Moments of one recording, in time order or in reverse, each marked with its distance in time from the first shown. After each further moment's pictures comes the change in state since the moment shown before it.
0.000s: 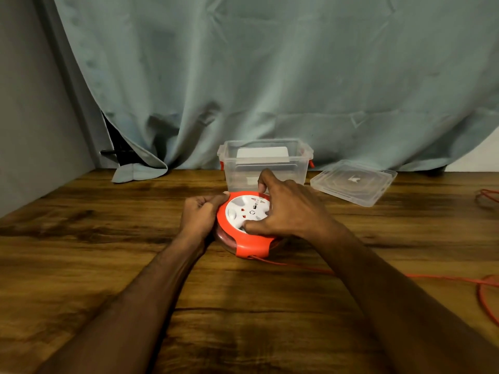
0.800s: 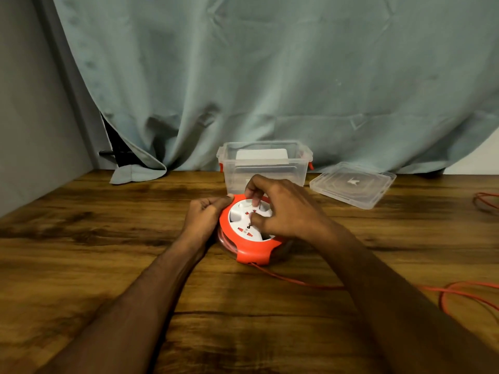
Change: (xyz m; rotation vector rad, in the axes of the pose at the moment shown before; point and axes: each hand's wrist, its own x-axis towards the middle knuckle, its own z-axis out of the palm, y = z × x) left_hand -0.003 0.002 0.001 0.052 -0.122 -0.008; right_hand 0.001 -0.005 -0.007 0.148 -0.004 -0.102
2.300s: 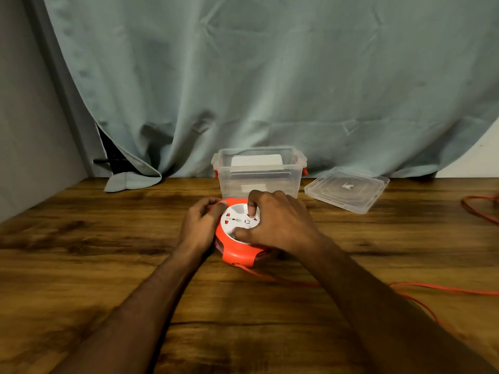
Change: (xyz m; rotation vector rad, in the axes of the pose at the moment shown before) left_hand 0.007 -0.008 0.002 0.083 0.039 0.142; right_hand -0.002 -0.006 0.016 -0.178 0.055 0.181
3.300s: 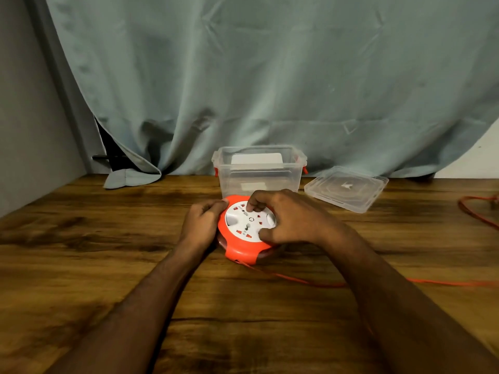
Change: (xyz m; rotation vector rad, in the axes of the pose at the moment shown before) left_hand -0.004 0.004 0.005 -0.014 -0.018 -0.040; right_hand 0.005 0.027 -0.024 0.094 -0.261 -0.185
